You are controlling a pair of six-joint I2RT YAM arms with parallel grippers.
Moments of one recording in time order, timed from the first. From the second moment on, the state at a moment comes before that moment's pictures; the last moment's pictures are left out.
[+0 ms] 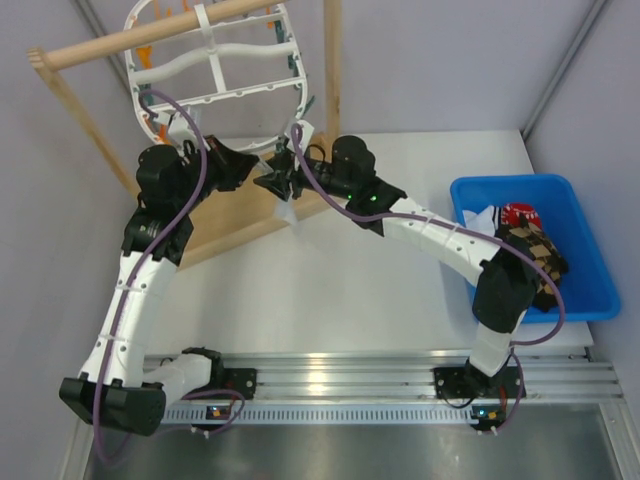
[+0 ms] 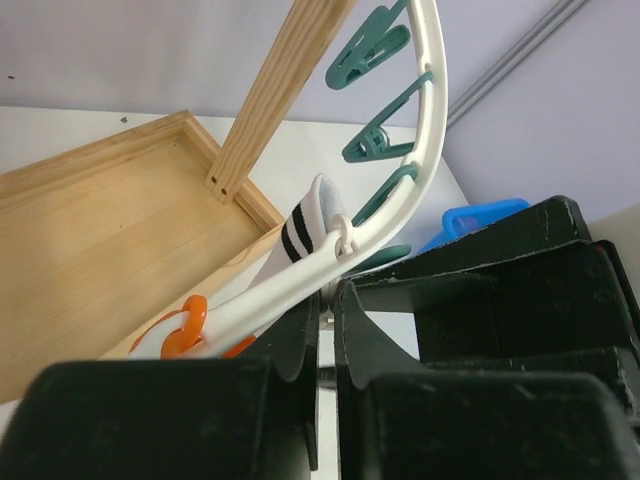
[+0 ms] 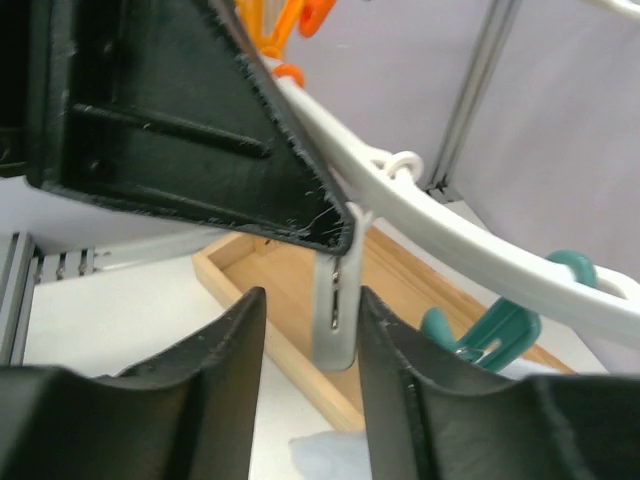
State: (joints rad) left arm -0.17 1.10 1.29 -0.28 0.34 -0.49; right arm 0.84 1.79 1.61 0.25 -0.41 -0.08
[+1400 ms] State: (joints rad) left arm -0.16 1.09 1.27 -0.27 0.31 -0.50; right arm -0.41 1.63 1.35 -0.68 -0.61 -0.51
